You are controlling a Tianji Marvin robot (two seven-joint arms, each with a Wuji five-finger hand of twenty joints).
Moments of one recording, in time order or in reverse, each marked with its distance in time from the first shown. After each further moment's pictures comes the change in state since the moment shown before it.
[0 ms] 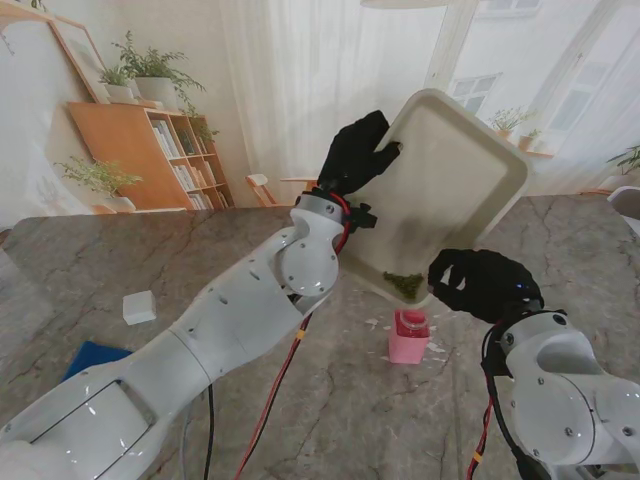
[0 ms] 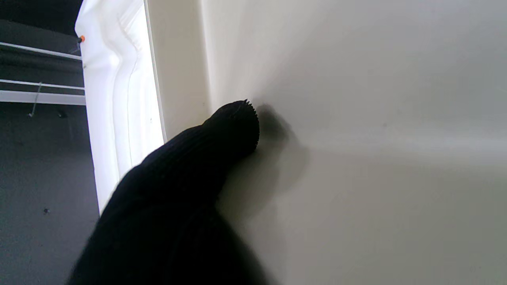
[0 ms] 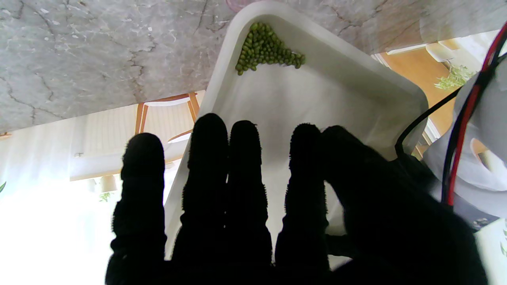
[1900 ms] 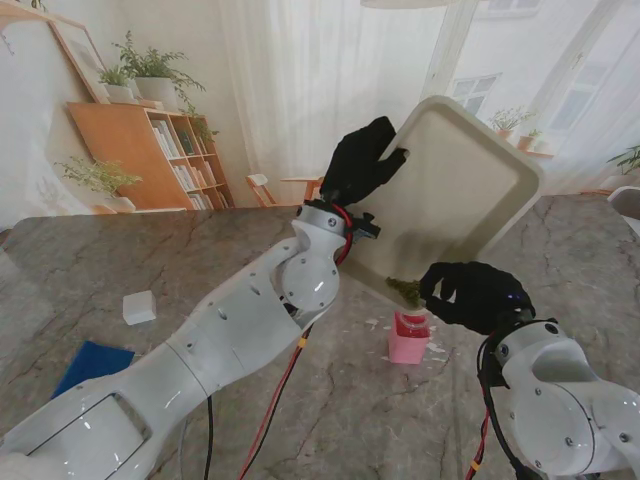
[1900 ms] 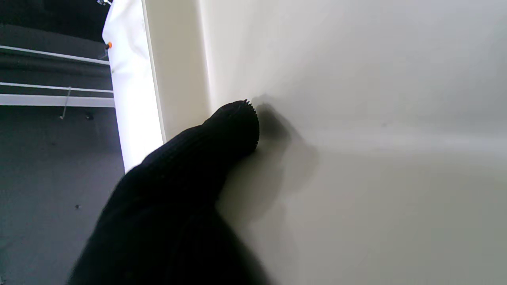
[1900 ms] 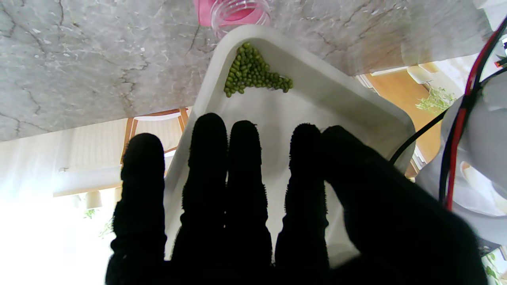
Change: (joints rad) left arm 0.048 0.019 0.003 -0.070 0.081 -0.026 0.041; right arm -0.028 0.003 -0.002 0.010 0.004 -0.056 0.010; left_hand 0.000 0.000 -0.001 0.000 0.000 -0.005 0.001 0.000 0.000 -0.005 -0.003 0.000 0.001 -0.007 -0.004 0.002 0.001 -0.009 0.000 0.000; right_hand 0.000 0.000 0.000 0.000 0.000 0.000 0.000 0.000 0.000 -0.001 0.000 0.000 0.000 0.002 -0.095 -0.036 -0.001 -0.001 0.000 0.000
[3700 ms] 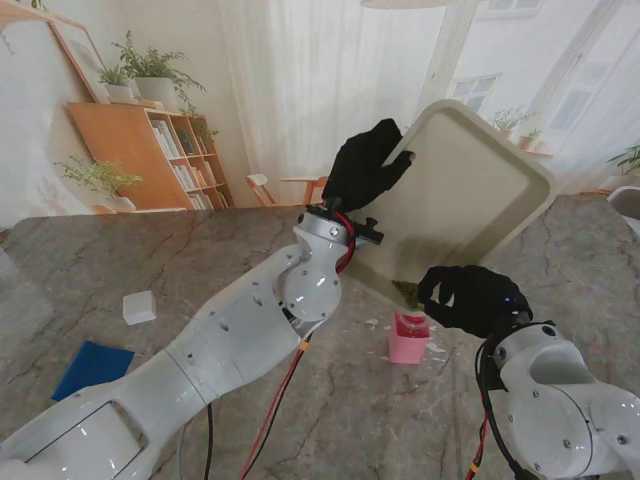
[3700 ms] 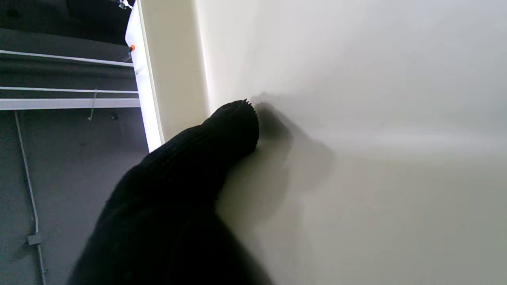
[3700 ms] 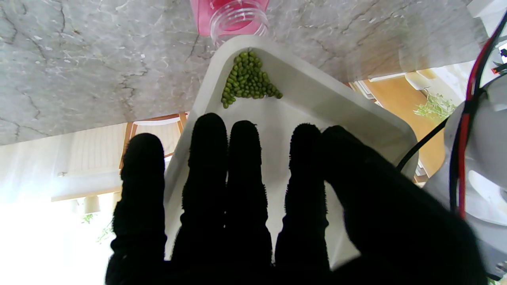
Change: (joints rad) left arm 0.026 0.010 0.007 -0.041 0.085 -0.026 0.057; right arm -0.005 0.001 -0.006 -0.001 -0.007 -0.001 0.010; left_hand 0.000 0.000 -0.002 0.000 0.000 -0.009 0.000 0.000 0.000 -0.009 -0.009 0.005 0.009 -0.015 -0.009 0.000 0.002 -0.016 0.000 0.000; right_hand 0.000 0.000 0.000 0.000 0.000 0.000 0.000 0.000 0.000 0.000 0.000 0.000 0.000 0.000 0.000 0.000 0.000 0.000 0.000 0.000
